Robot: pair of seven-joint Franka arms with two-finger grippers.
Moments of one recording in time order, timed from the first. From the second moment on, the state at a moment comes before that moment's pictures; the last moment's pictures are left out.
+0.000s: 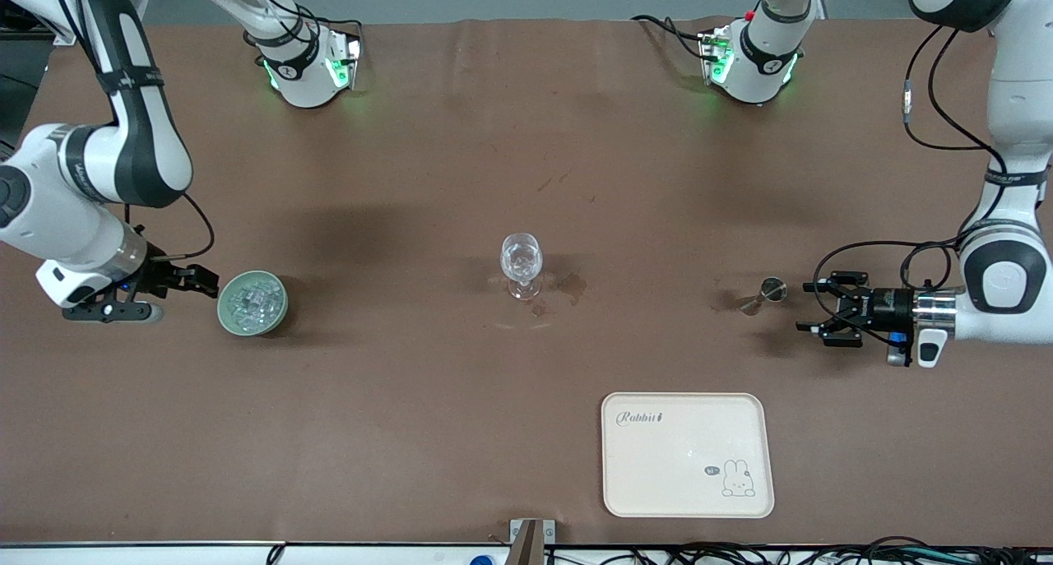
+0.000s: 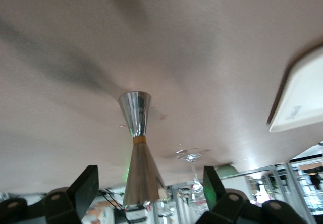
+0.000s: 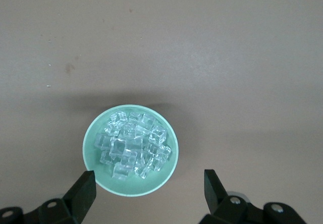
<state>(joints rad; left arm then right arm) 0.39 0.77 -0.17 -1.58 -0.71 1.70 -0.54 -0.04 0.23 -0.05 -2.03 -0.02 2.27 -0.08</state>
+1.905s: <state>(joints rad) 0.39 0.84 -0.18 -1.65 -0.83 1.71 -0.66 0.00 0.40 -0.05 -2.10 0.07 2.40 0.04</state>
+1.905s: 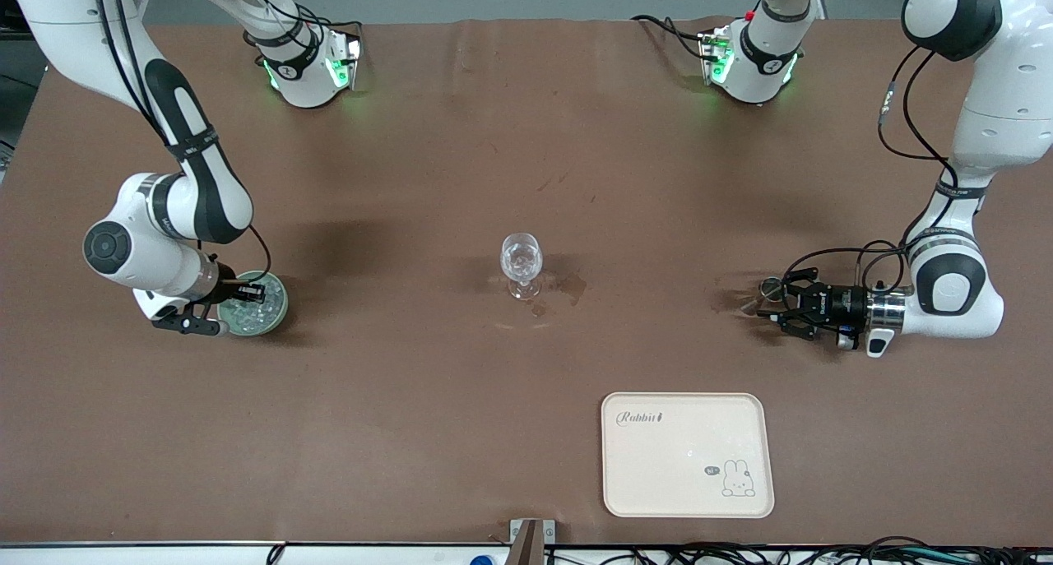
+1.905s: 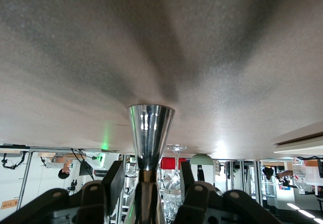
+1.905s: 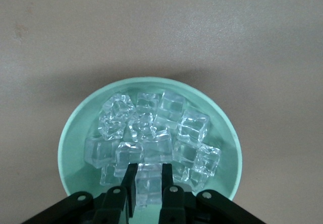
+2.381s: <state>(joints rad) 0.39 0.85 -0.18 -1.65 -0.83 1.71 -0.66 -0.02 0.36 -0.06 -2.03 0.07 2.31 0.04</state>
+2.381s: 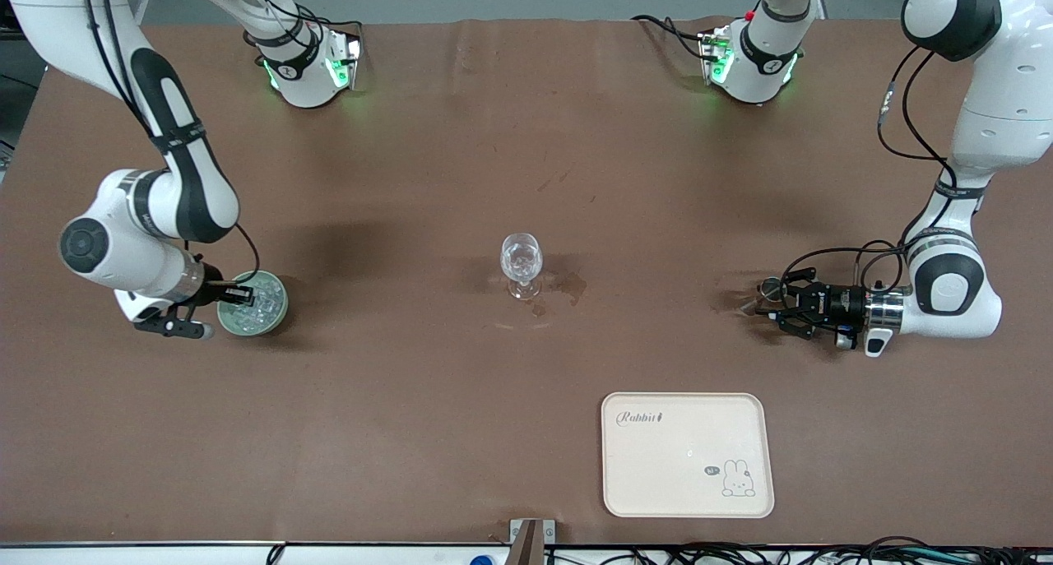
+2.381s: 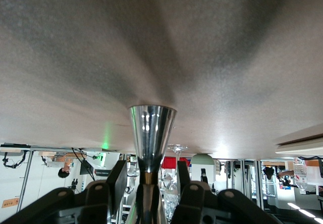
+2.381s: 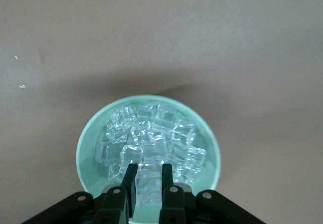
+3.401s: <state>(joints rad) 0.39 0.85 -0.19 -1.64 -0.83 1.71 -0.64 -0.01 0.31 -0.04 -1.43 -0.07 1.79 -0.05</state>
